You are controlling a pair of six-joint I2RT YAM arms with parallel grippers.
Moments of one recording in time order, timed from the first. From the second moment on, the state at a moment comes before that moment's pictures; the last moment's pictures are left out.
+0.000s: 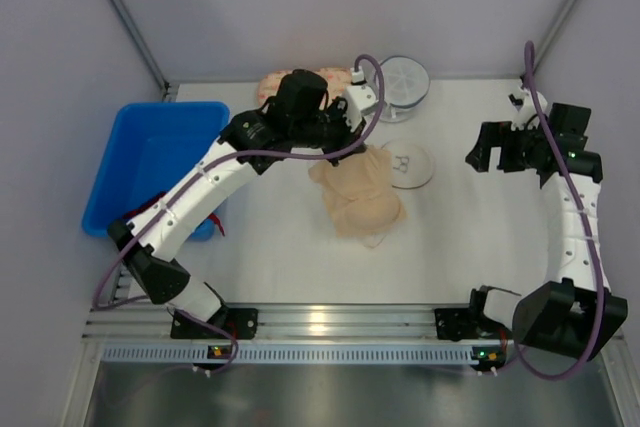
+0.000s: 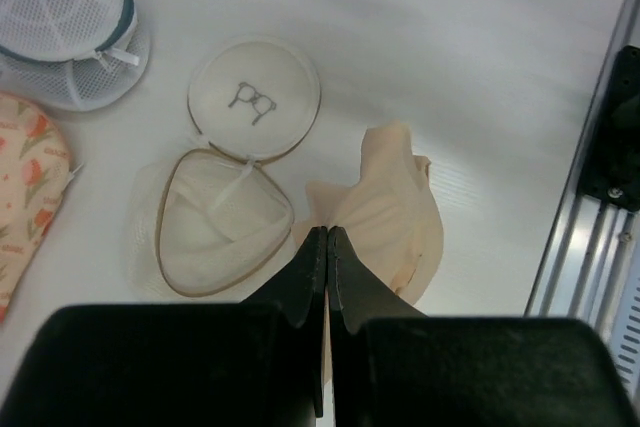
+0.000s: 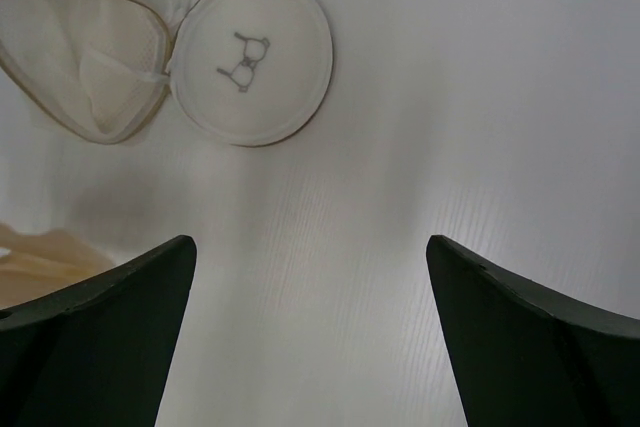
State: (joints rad) left arm -0.76 1.53 1.76 -0.73 0.37 0.20; right arm -0.25 1.18 1.17 -0.76 -0.49 -0.18
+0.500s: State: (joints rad) left arm -0.92 1.52 1.63 -0.70 0.16 0.42; right arm -0.31 1.18 1.16 -0.79 -0.54 -0.23
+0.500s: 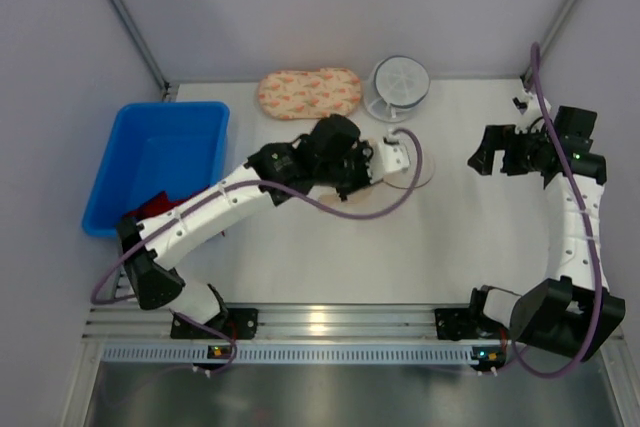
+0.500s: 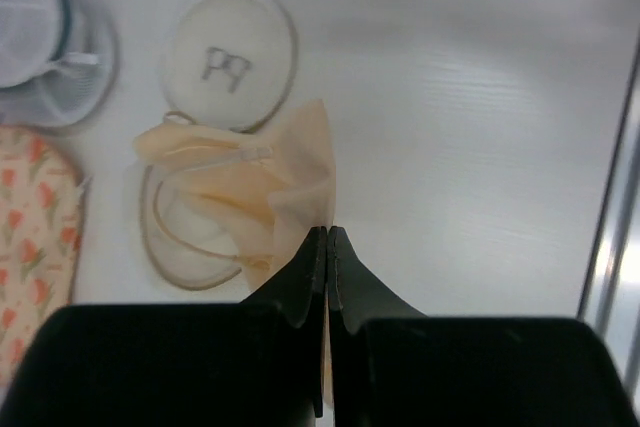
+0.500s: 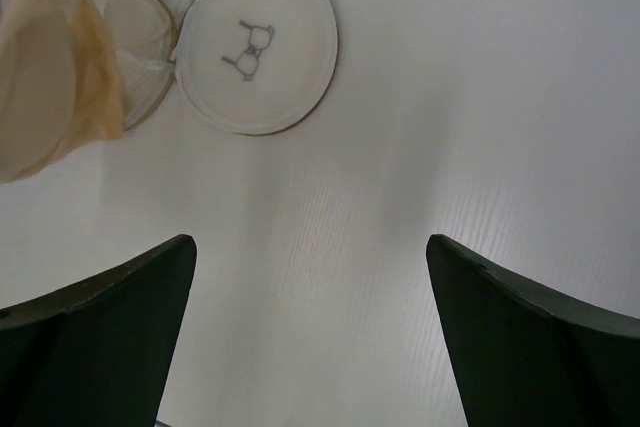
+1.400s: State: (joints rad) left arm -1.35 1.70 1.49 -0.67 0.27 0.24; right arm -0.32 1.22 1.09 -0.94 -0.69 -0.38
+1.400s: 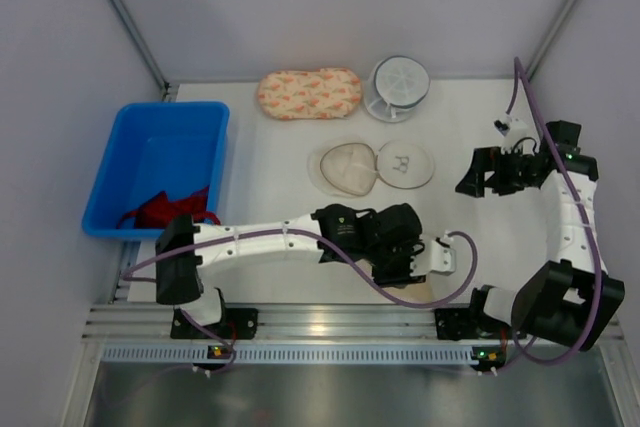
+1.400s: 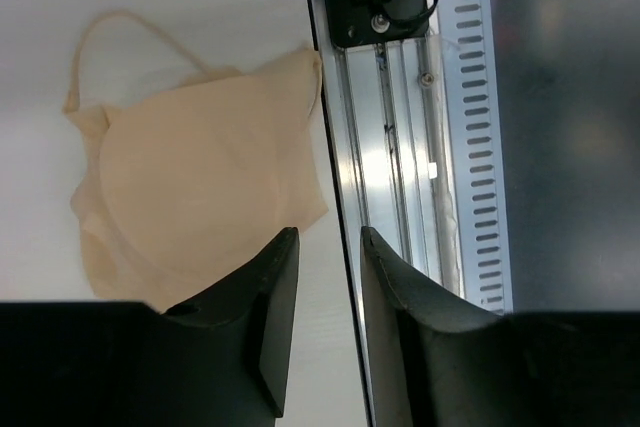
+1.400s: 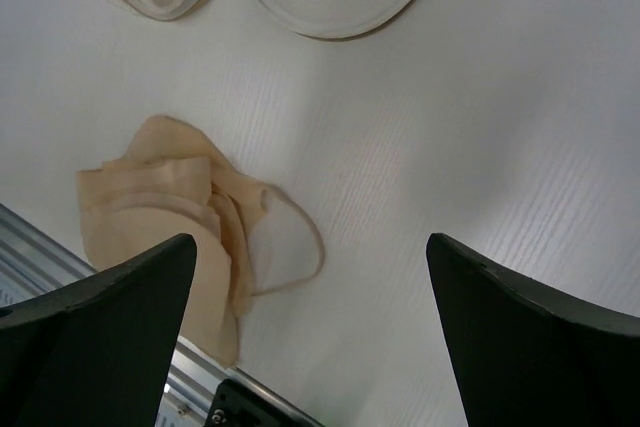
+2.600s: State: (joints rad) left arm -1.11 2.06 1.58 -0.57 0.53 0.81; right arm -0.20 1.68 1.02 -0.98 -0.67 -0.36
